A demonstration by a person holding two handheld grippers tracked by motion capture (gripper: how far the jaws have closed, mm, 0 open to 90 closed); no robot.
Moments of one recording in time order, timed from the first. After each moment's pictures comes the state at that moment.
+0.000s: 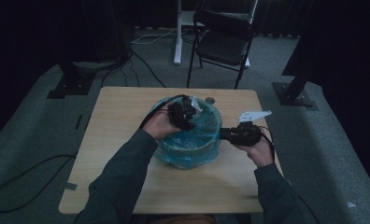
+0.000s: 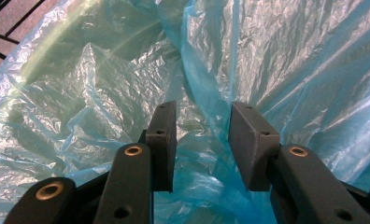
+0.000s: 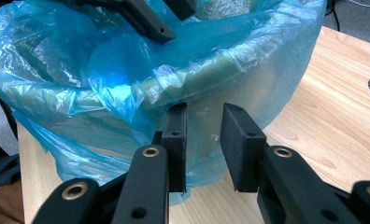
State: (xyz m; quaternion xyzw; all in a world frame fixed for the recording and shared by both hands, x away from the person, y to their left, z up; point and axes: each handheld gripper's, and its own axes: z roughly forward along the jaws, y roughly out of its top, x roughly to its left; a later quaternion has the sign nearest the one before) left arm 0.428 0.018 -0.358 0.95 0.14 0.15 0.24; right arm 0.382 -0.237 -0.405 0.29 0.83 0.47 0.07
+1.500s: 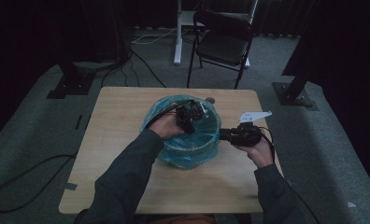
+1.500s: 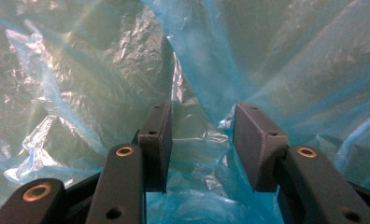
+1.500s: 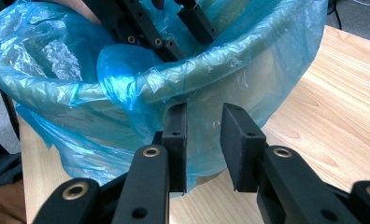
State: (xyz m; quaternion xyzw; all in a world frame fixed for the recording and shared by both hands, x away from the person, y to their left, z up) left arm 0.440 -0.010 -0.388 0.97 0.13 0.17 0.12; right arm 0.381 -0.238 -0.407 0.29 0.83 0.47 0.07
